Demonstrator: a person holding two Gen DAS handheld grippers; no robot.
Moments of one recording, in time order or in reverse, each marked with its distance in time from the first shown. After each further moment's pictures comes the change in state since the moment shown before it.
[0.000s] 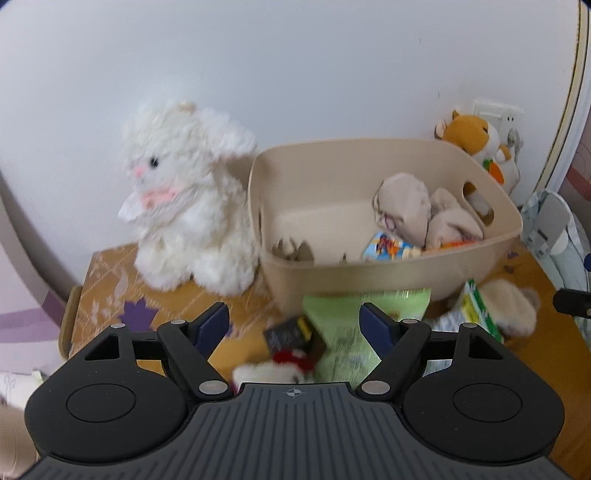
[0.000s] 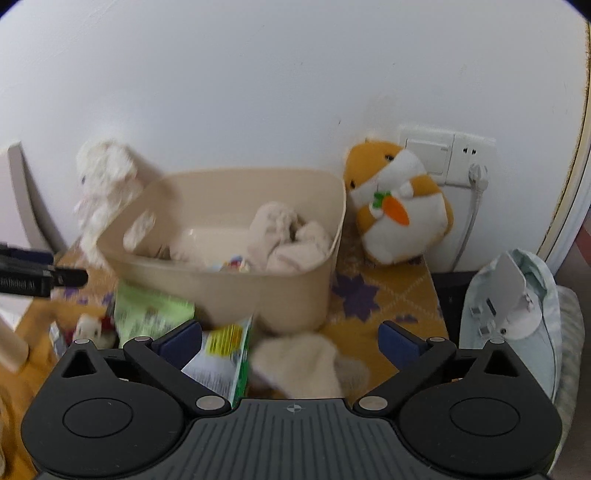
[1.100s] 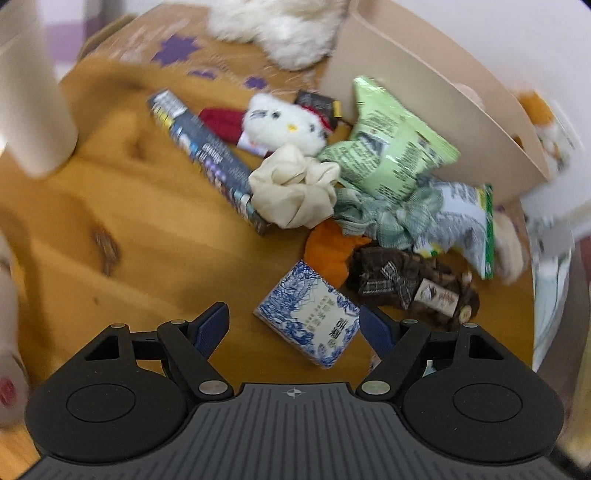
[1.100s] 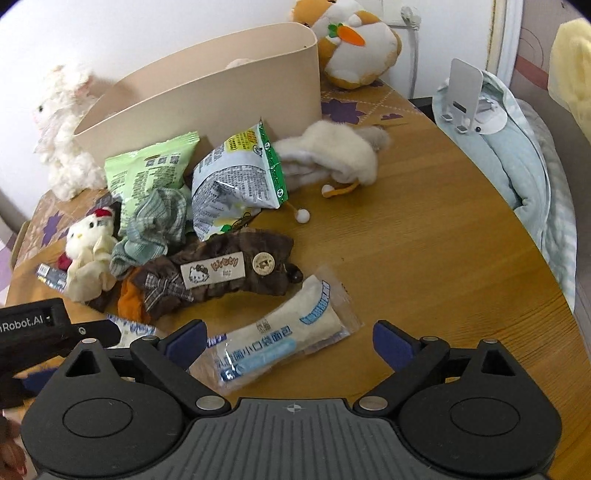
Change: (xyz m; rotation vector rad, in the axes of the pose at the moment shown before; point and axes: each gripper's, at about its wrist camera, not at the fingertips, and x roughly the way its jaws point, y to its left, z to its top) left arm -0.001 -0.010 -0.133 -0.614 0.339 -0.047; right arm 0.006 0.084 -0.105 0.339 0.237 -0.154
